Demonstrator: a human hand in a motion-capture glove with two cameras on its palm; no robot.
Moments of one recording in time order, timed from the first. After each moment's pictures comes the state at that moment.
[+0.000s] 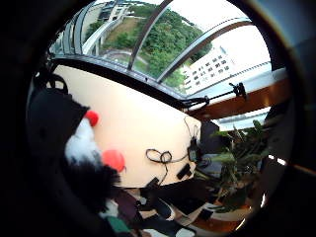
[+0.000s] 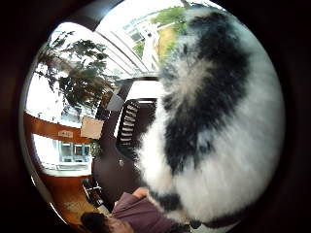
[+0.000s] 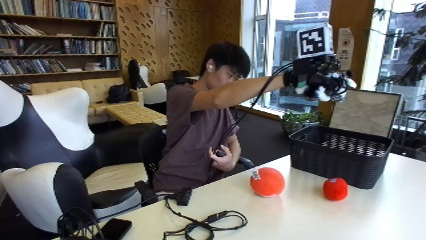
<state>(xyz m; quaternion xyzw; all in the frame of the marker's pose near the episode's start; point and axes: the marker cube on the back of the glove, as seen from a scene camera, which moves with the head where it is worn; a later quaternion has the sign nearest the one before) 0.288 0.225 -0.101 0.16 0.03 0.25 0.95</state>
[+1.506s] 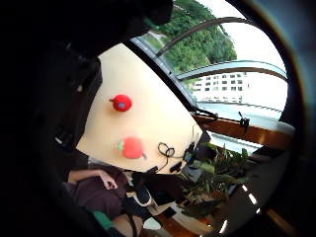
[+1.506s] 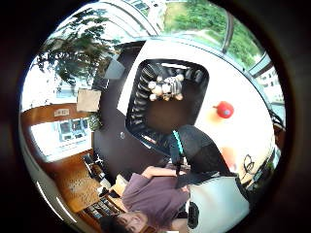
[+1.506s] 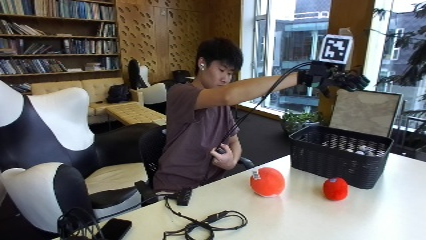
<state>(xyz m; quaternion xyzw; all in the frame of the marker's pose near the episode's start) 0.125 0.091 -0.095 0.01 -0.04 0.16 0.99</state>
